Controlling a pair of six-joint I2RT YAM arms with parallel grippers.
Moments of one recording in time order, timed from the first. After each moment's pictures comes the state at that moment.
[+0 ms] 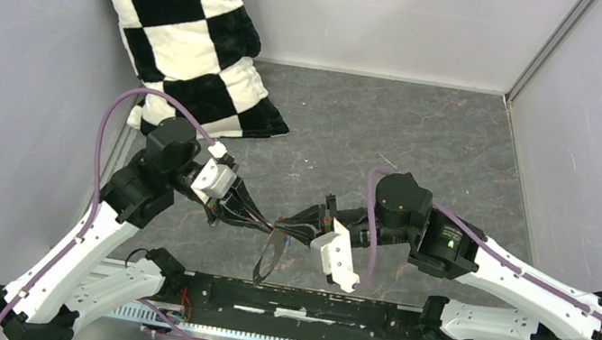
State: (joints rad) left arm -0.56 0.79 0.98 -0.46 1.33 0.35; right arm 1.22 1.06 1.18 -0.31 -0.54 -0.88
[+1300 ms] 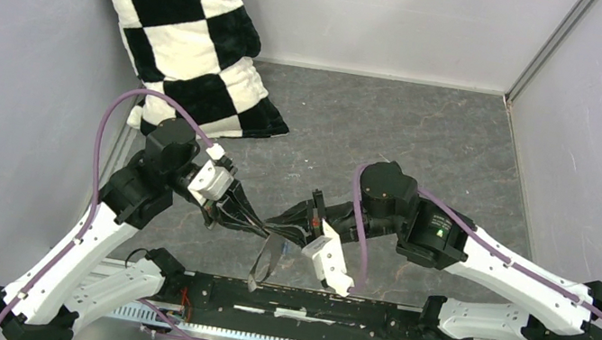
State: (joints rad) left arm -0.56 0.78 0.98 -0.48 1.37 0.35; right arm 1.22 1.15 1.28 -0.37 -0.63 -1.05
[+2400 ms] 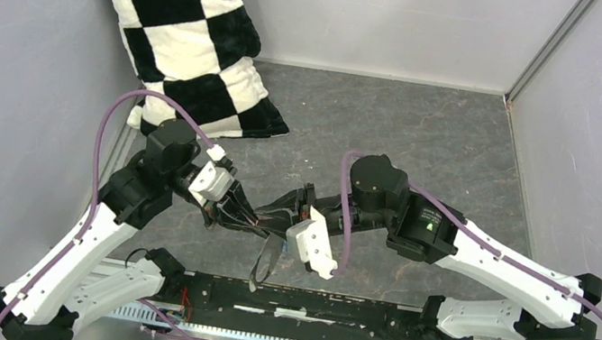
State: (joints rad) left arm -0.56 0.78 0.98 -0.51 1.35 0.37; right arm 1.22 1.21 1.33 -0.33 -0.58 -0.92
